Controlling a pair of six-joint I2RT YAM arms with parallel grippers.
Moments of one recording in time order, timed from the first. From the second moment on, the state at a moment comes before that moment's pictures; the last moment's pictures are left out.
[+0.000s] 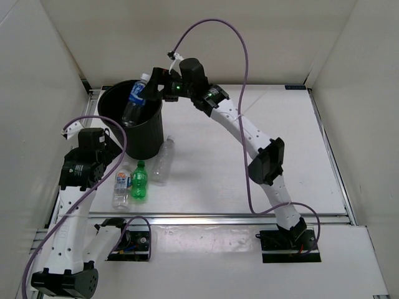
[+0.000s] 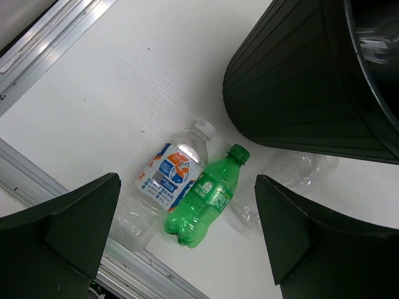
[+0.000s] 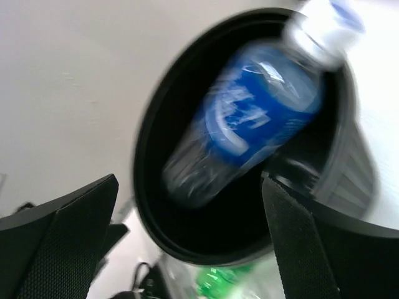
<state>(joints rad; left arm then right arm) -0.07 0.86 1.11 -1.00 -0.46 -0.65 0.78 2.31 2.52 -0.39 -0.40 0.69</state>
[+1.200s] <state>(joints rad) -0.06 0.80 1.05 -1.08 -0.50 -0.68 0.69 2.30 1.84 -0.35 -0.61 0.95</state>
